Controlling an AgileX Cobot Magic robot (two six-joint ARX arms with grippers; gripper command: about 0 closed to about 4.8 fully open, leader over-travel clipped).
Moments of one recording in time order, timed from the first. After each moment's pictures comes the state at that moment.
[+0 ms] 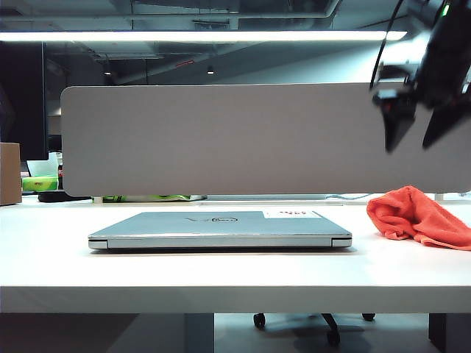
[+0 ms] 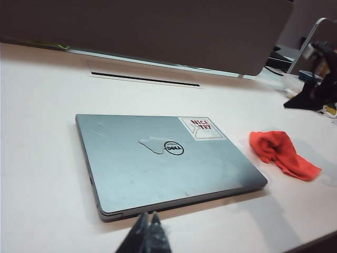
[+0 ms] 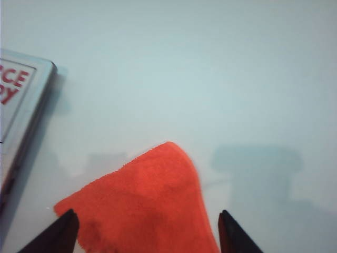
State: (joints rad) left arm 0.01 0.14 0.26 -0.19 0.50 -0.24; right arm 0.06 1.73 1.43 -0.54 0.02 -0.18
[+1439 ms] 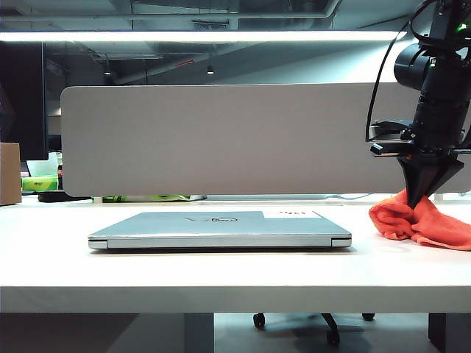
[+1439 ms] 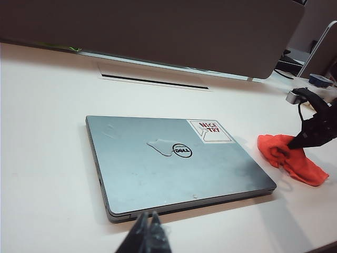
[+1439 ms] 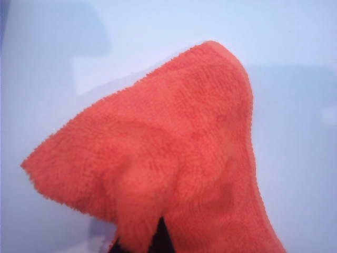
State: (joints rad) left arm 0.01 0.14 0.26 -0.19 0.47 -0.24; right arm 0.07 1.88 1.43 -0.69 0.00 -0.16
